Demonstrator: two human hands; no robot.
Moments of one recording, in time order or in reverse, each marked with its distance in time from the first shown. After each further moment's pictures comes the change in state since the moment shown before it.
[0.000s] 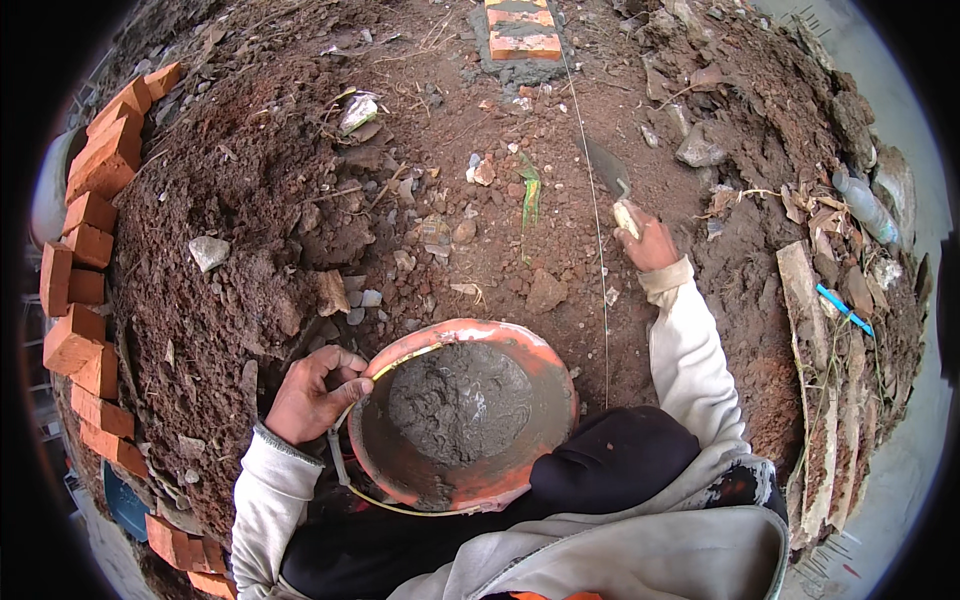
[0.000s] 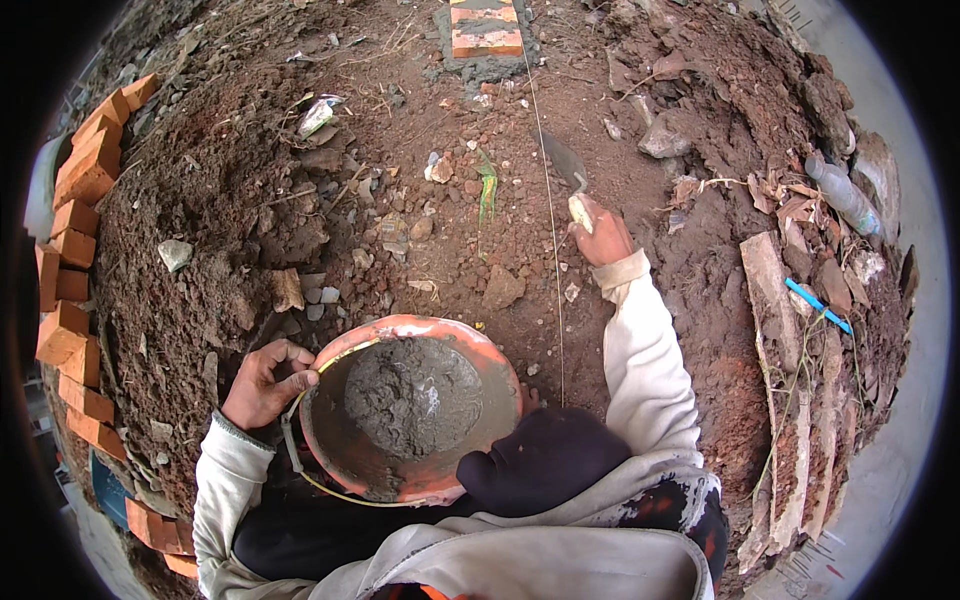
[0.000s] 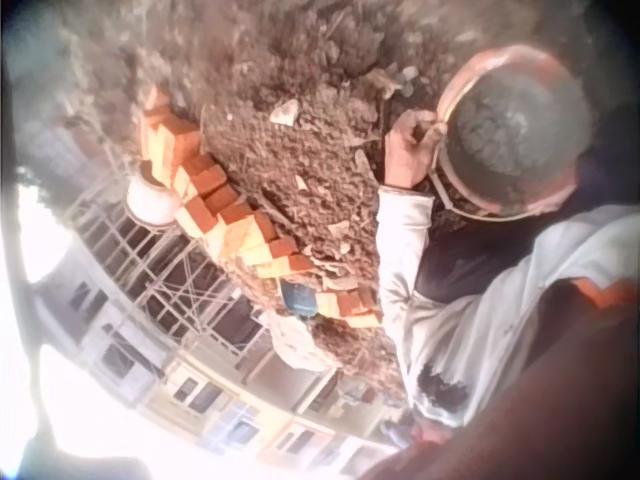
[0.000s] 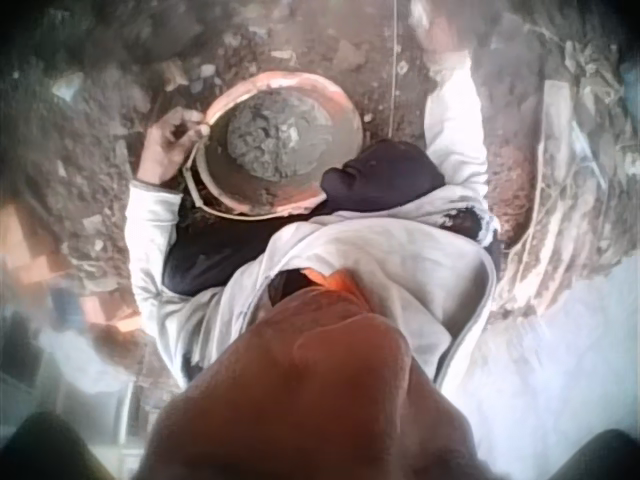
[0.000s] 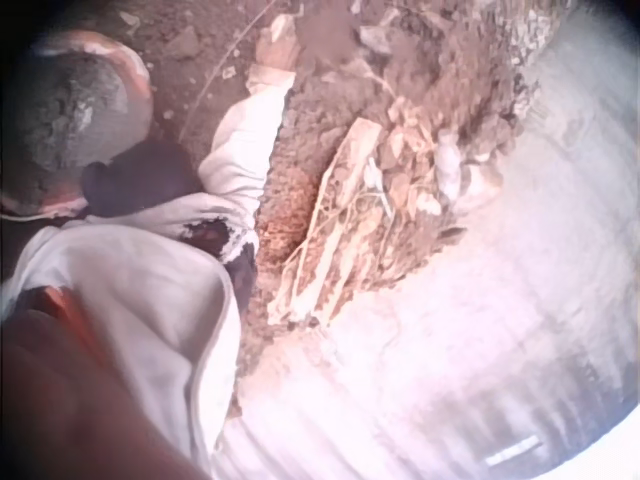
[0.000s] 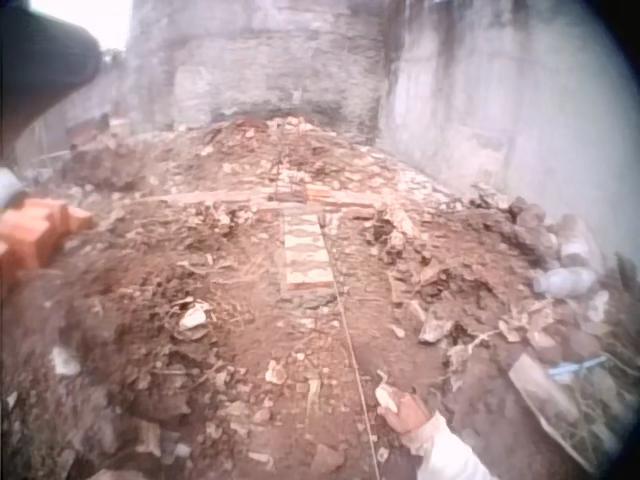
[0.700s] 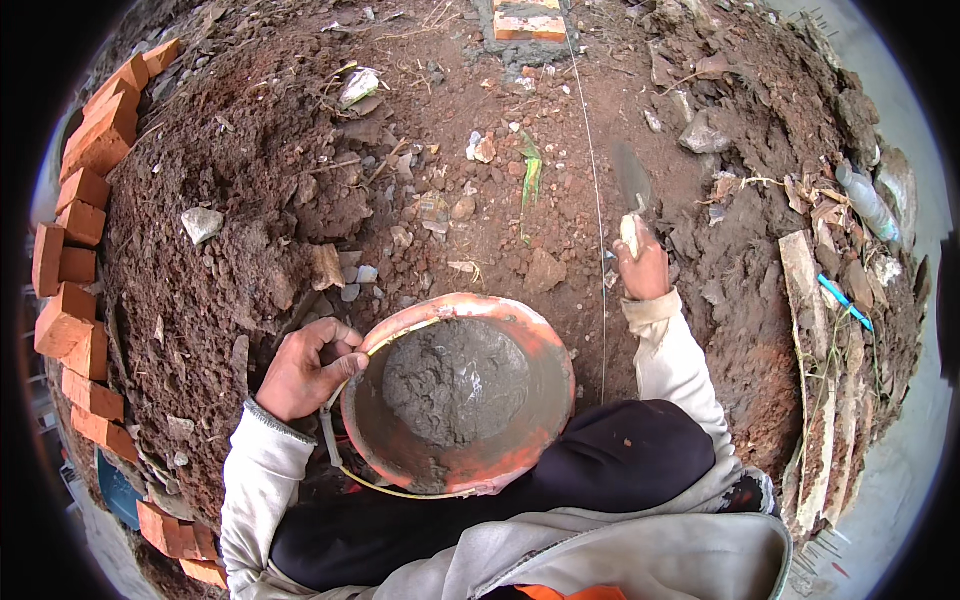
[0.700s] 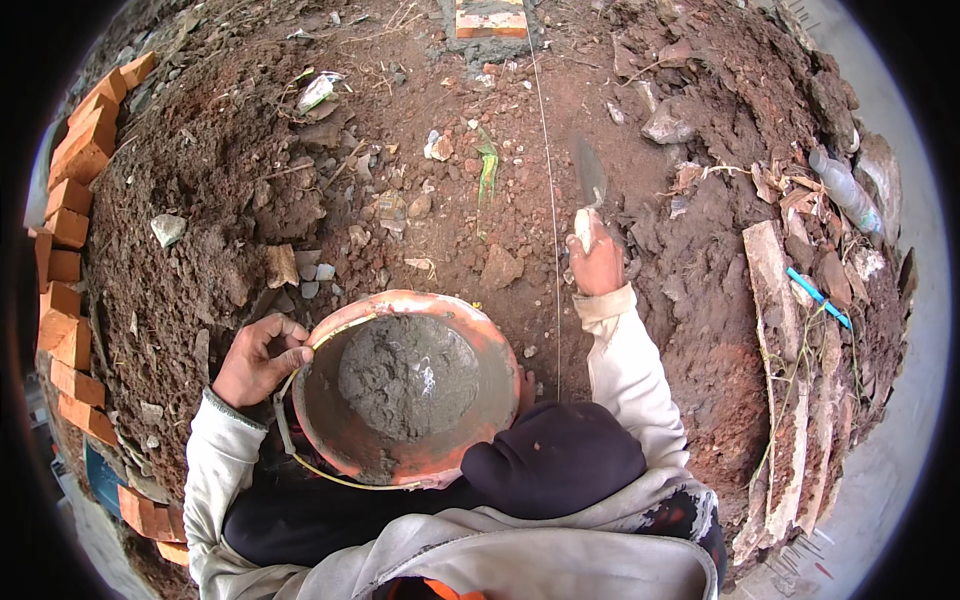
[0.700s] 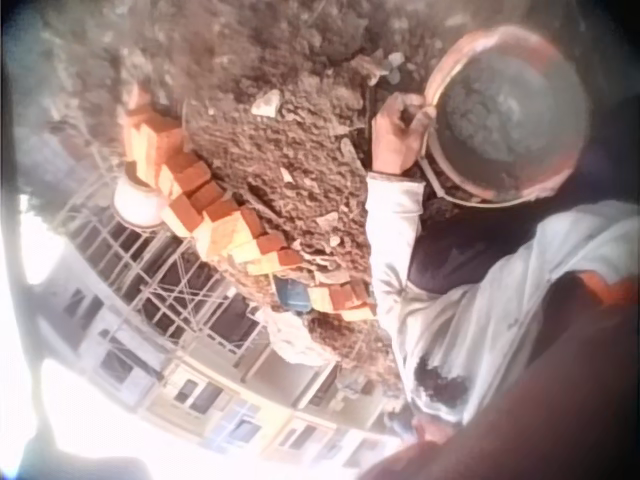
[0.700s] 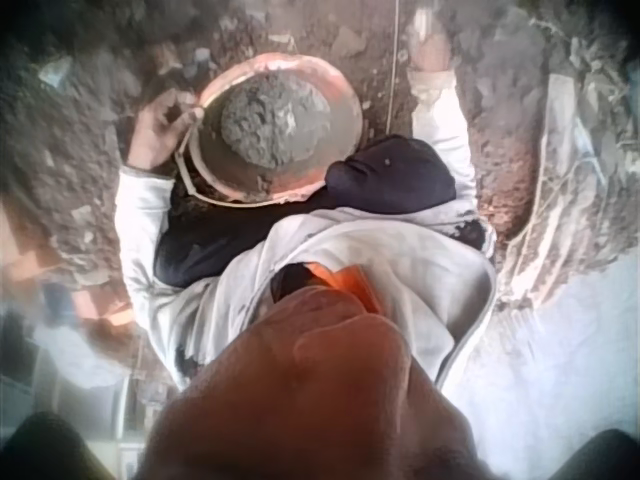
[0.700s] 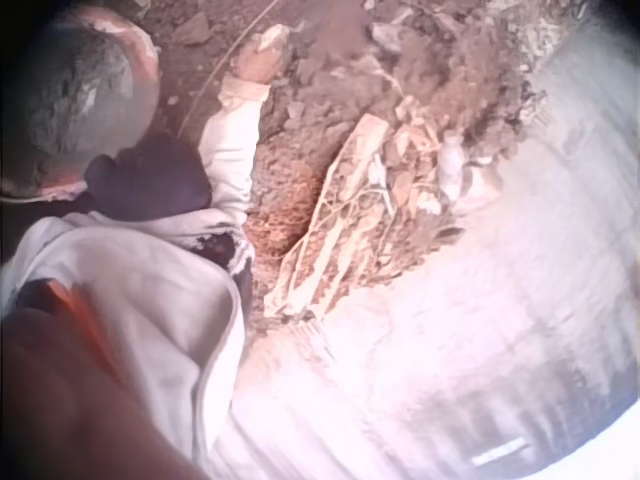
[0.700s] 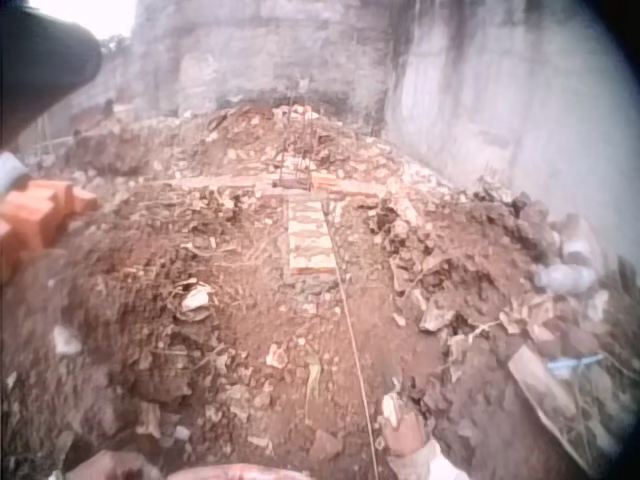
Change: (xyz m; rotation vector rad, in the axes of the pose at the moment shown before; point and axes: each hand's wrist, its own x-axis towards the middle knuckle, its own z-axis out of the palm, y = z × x) left_hand 0.002 -0.006 0.004 -0.053 -0.024 -0.040; right_hand -0.056 -0.036 0.011 0.085 0.050 0.340
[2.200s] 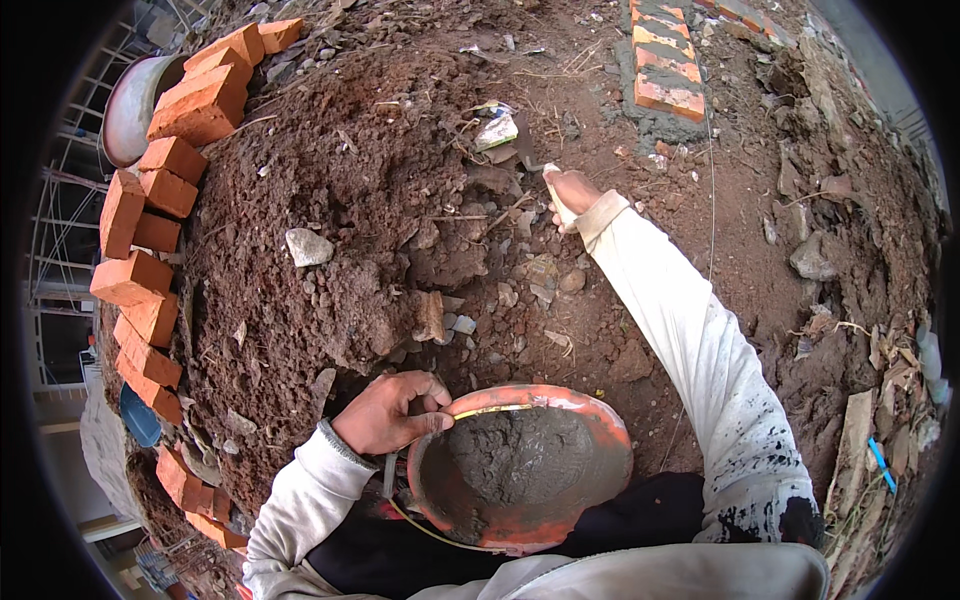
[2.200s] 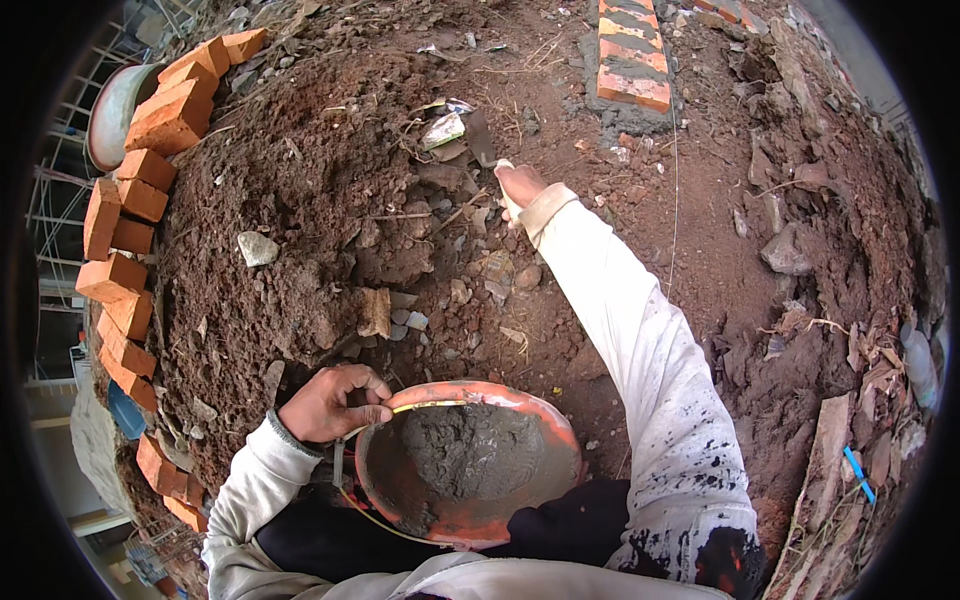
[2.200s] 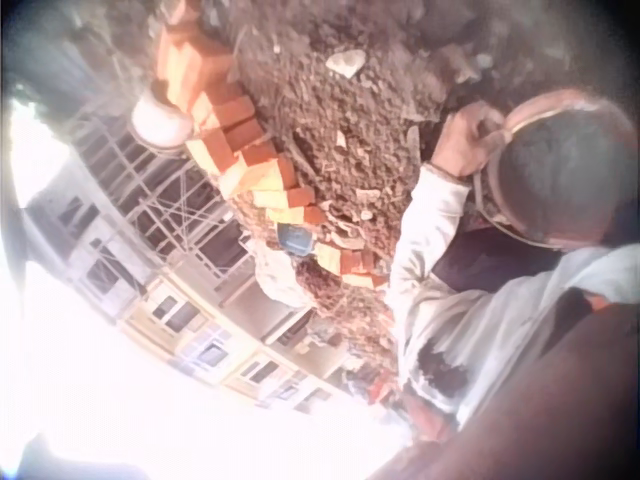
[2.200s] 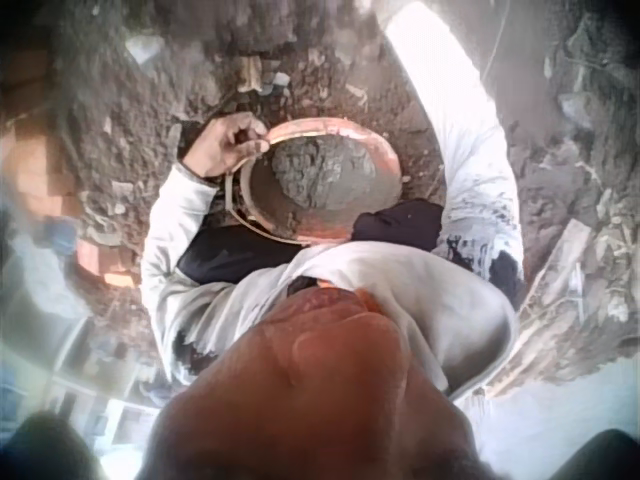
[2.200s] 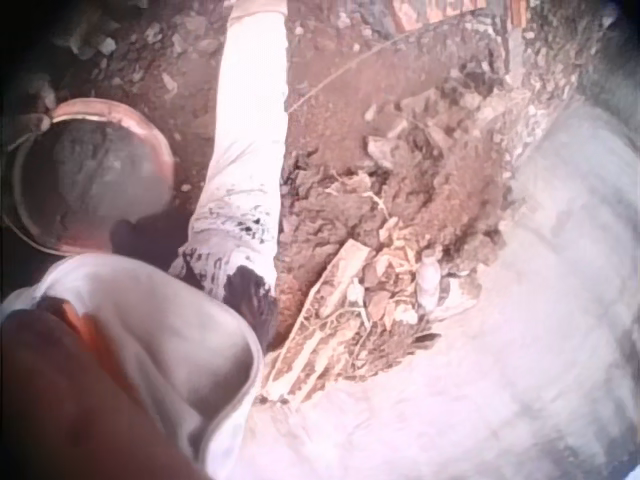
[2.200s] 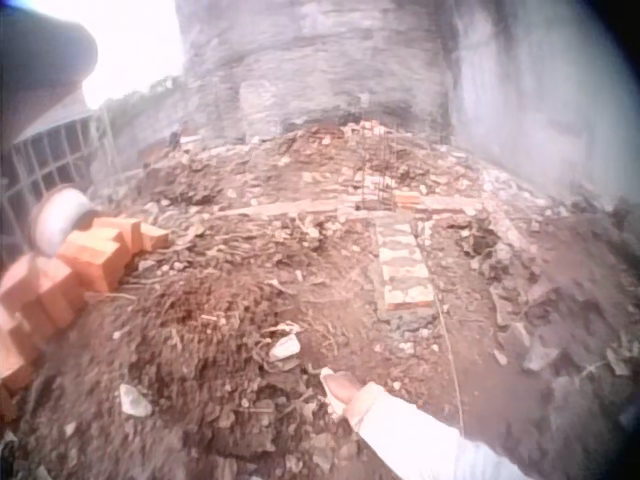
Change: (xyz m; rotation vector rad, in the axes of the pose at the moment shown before) left_hand 0.013 0.012 -0.012 -0.021 -0.086 -0.079; right_hand 0.198 -0.227 0.201 0.597 -0.814 0.263
